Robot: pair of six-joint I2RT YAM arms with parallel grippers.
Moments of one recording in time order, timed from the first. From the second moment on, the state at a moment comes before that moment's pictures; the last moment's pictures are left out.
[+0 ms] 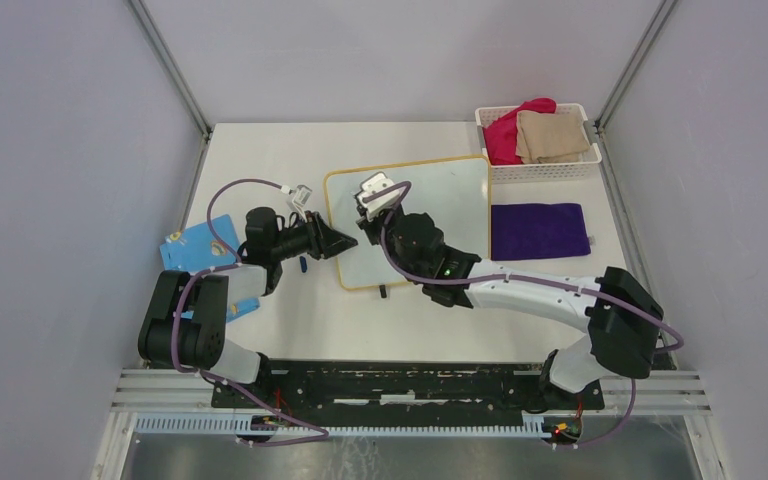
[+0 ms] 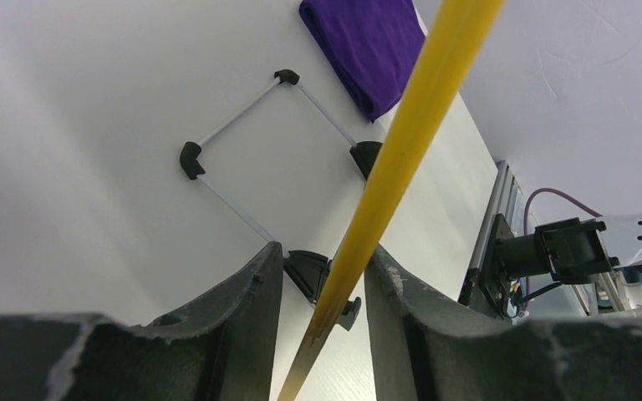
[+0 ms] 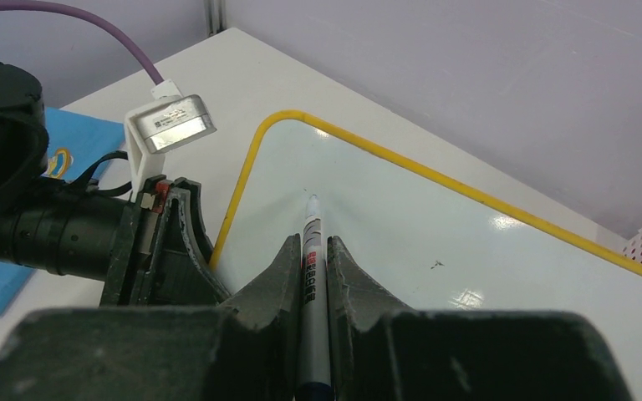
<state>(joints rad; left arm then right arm) -0.12 1.48 0.48 0.70 0.89 -0.52 1.09 1.52 1.06 0.45 0.52 -0.15</state>
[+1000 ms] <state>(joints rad) -0.12 1.48 0.48 0.68 0.89 -0.51 1.03 1.58 1.10 0.45 0.50 -0.12</state>
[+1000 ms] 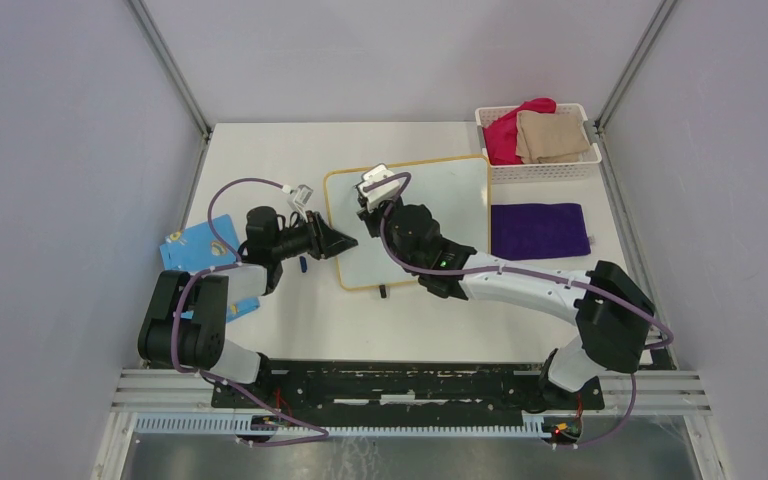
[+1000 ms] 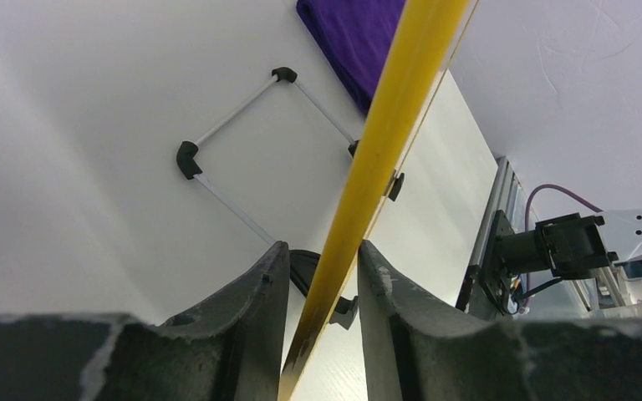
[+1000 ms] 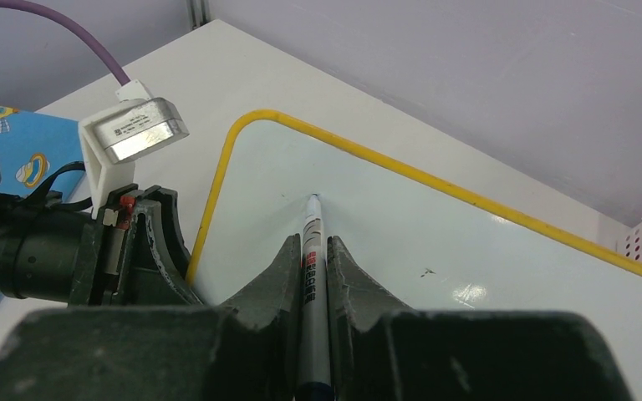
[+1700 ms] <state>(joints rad) -0.13 1.48 0.49 0.68 0.89 -0.51 1.03 1.54 0.99 0.46 0.49 -0.09</state>
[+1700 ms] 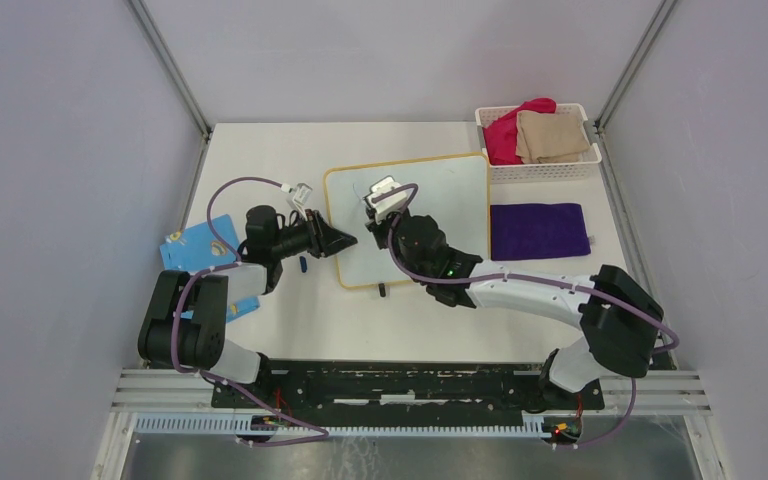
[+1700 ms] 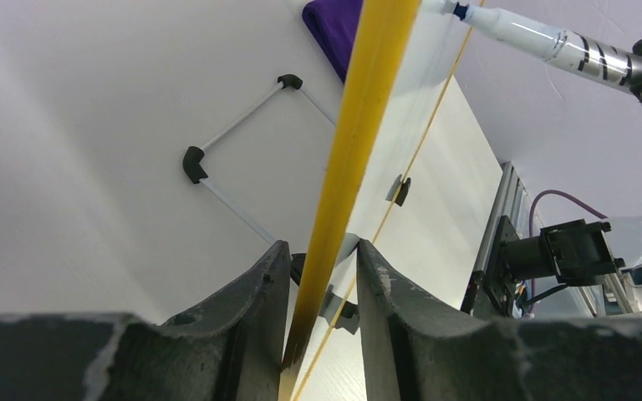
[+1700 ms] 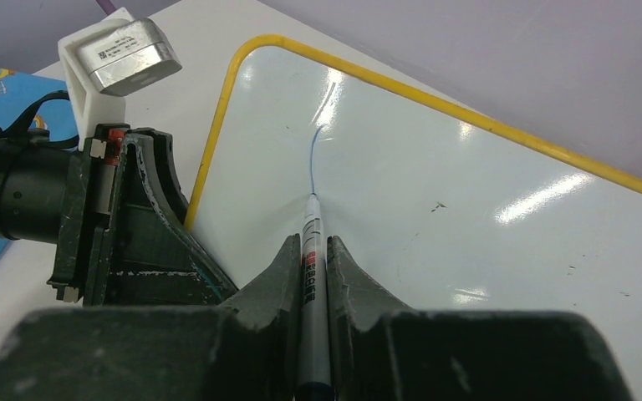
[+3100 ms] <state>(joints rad) -0.14 1.48 0.50 0.64 0.89 -0.46 1.02 1.47 1.00 0.48 0.47 -0.09</state>
